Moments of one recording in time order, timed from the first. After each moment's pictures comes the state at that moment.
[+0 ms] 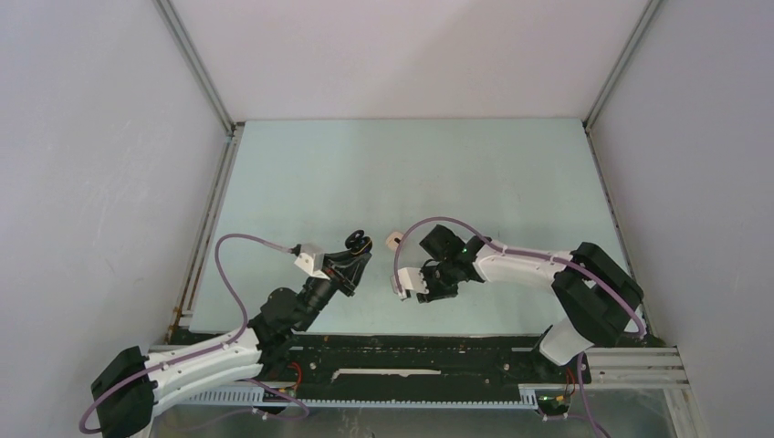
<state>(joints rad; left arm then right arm) -0.97 0.61 0.04 0.76 -0.33 -0.26 0.85 1.57 0.82 -0.46 -0.36 -0.96</state>
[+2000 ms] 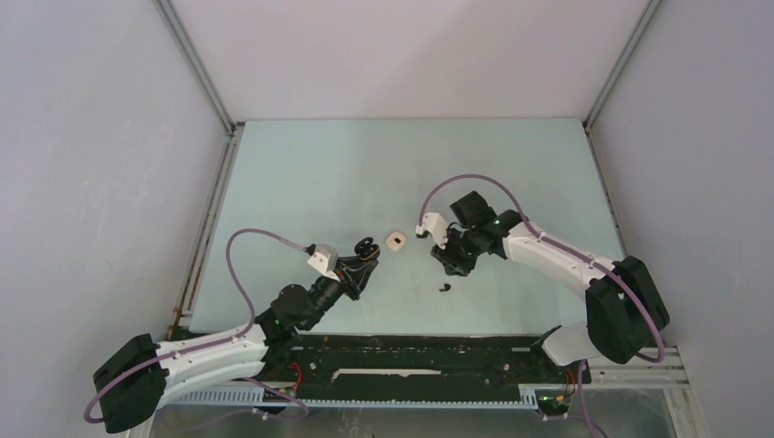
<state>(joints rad) -0.97 0.73 0.05 0.78 -0.27 -0.26 0.57 1.43 0.92 -0.62 -0.38 -0.57</state>
